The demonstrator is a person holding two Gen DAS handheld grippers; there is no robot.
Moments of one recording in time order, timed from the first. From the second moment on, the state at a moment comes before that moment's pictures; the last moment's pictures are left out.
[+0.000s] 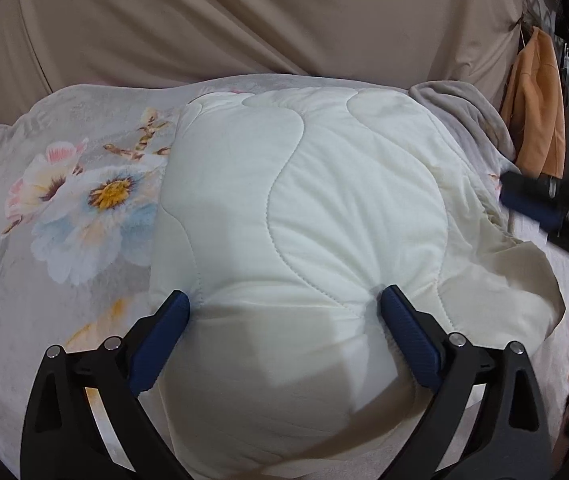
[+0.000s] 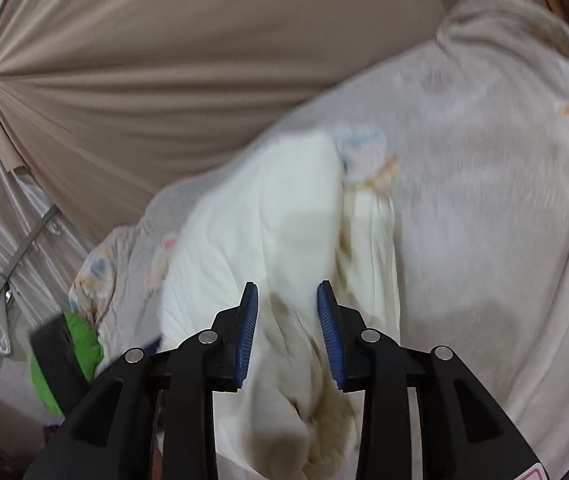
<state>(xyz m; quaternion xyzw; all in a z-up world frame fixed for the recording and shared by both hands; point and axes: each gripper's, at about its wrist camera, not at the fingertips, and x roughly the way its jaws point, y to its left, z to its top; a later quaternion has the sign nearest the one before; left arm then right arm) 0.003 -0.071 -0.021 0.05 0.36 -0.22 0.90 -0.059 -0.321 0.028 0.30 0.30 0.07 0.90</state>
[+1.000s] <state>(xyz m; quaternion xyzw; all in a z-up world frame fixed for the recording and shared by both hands) 0.004 -0.083 -0.020 0.06 0.36 -0.21 0.91 -0.010 -0.325 0.032 0.22 0.31 -0.05 0.92</state>
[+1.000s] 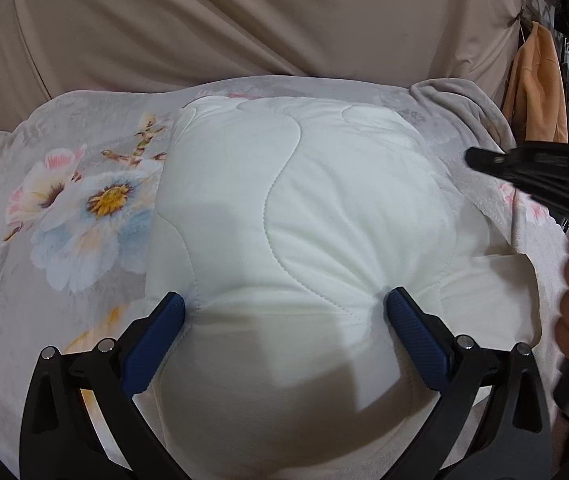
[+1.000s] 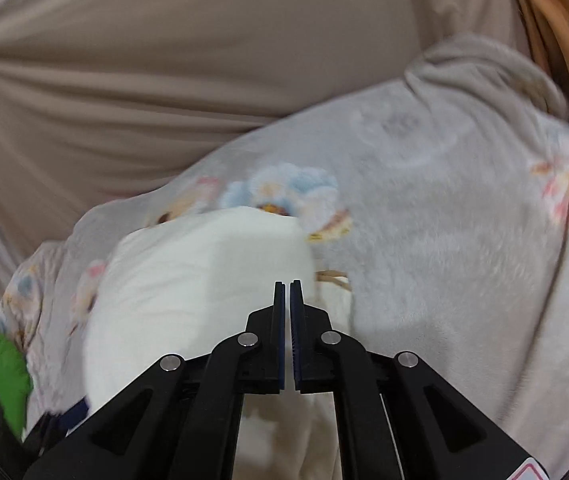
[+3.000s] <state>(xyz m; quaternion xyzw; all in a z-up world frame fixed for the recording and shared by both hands) 0.001 -0.046 -0.017 -0.03 0.42 -0.22 0.88 -0.085 -0.317 -0.033 0.27 0.39 -0.02 0.88</state>
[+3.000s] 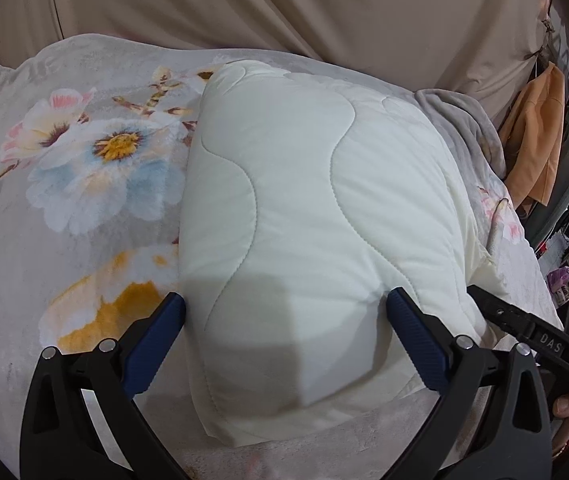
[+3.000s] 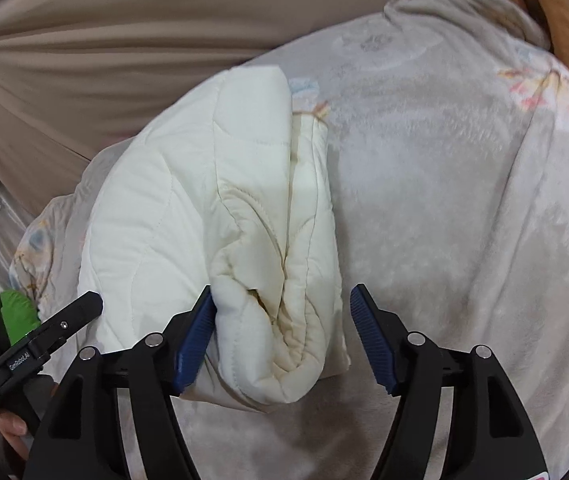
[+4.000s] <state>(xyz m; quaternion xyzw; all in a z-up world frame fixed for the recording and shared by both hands) 0.020 -0.030 -0.023 -0.05 0.44 -0.22 0.87 -0.061 -0.316 -0.058 0.31 0.41 0.05 0.86</state>
